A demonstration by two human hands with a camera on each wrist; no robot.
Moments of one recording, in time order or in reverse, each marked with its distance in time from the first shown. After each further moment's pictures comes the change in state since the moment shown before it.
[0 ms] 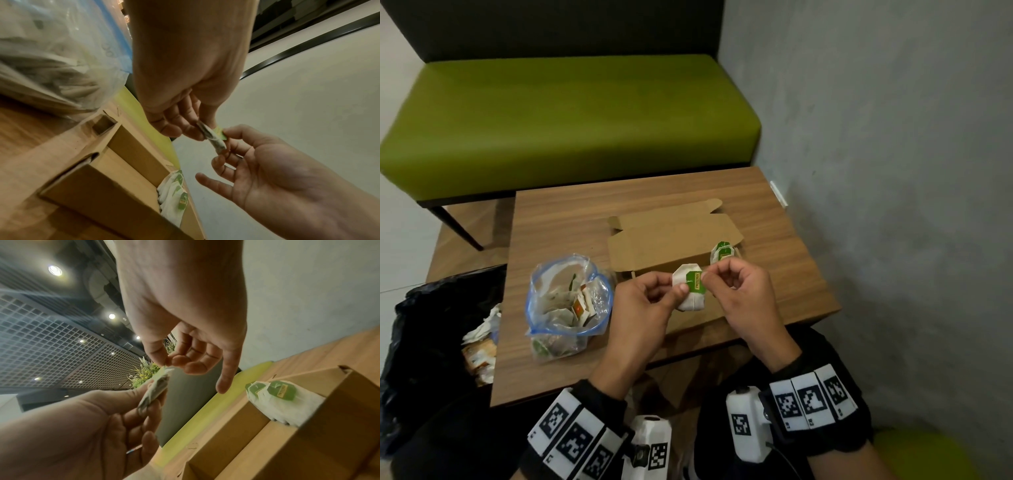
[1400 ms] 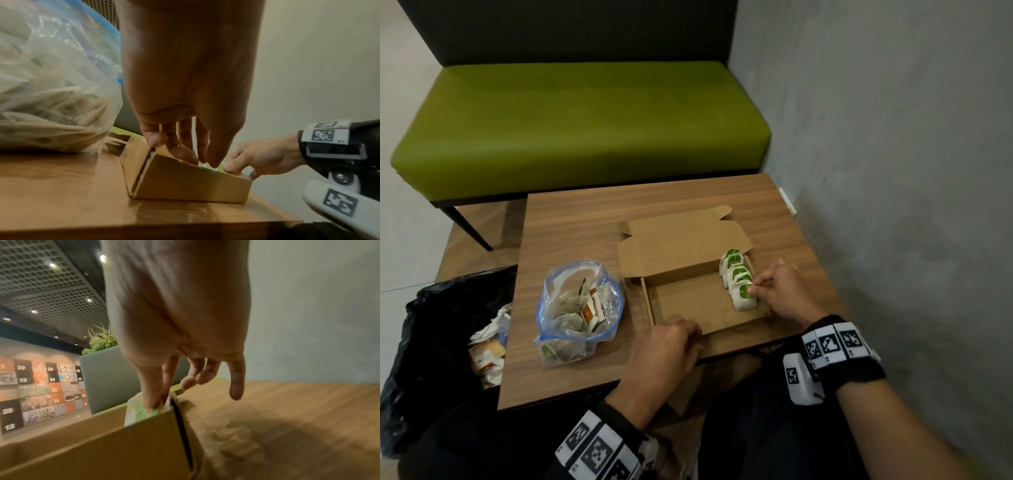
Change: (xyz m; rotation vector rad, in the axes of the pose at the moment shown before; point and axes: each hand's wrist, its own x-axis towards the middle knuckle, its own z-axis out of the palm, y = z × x) left_hand -0.010 -0.034 -0.001 0.957 -0.383 0.208; right_hand 0.068 0.053 -0.067 -0.904 -0.189 0.249
